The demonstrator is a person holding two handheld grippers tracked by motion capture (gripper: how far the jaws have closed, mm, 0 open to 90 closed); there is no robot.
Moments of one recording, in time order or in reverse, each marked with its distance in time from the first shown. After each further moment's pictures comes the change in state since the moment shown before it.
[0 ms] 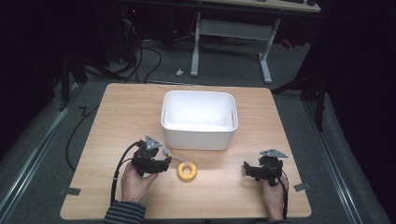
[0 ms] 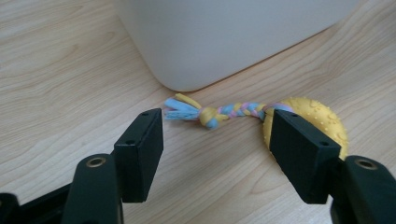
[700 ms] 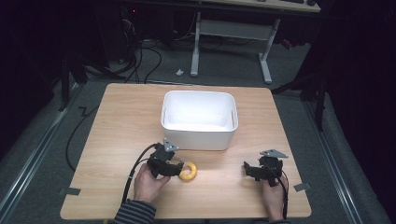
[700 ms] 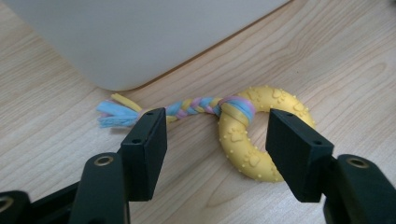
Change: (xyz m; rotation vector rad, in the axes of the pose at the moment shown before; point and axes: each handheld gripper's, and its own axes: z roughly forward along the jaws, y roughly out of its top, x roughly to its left) left arm -0.031 0.006 0.032 0.104 -0.066 0.069; right arm 0.000 0.000 0.000 0.001 0.001 0.000
